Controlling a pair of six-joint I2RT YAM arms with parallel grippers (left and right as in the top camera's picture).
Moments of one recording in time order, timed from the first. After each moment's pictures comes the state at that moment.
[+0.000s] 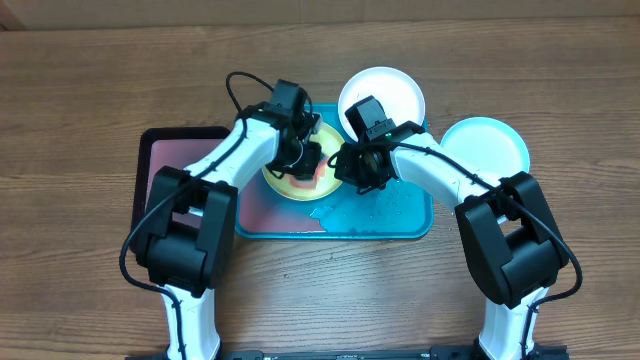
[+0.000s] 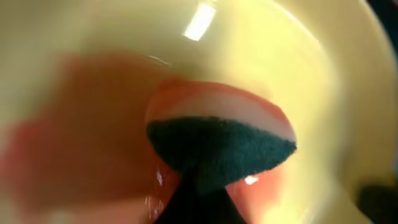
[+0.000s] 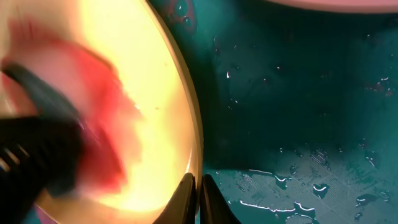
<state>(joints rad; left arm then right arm) -0.35 2.08 1.44 -0.67 0.14 -0.13 0.50 2.02 1.35 -0.60 -0.25 0.76</state>
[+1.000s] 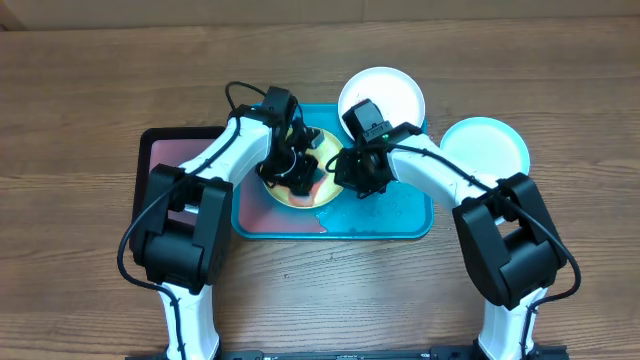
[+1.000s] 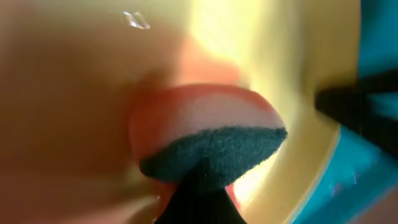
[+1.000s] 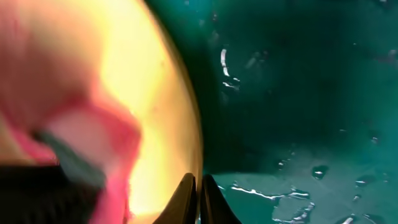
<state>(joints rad) -0.31 2.09 1.43 -0.81 0.36 0.06 0.52 2.02 1.35 -0.63 -0.25 0.73</state>
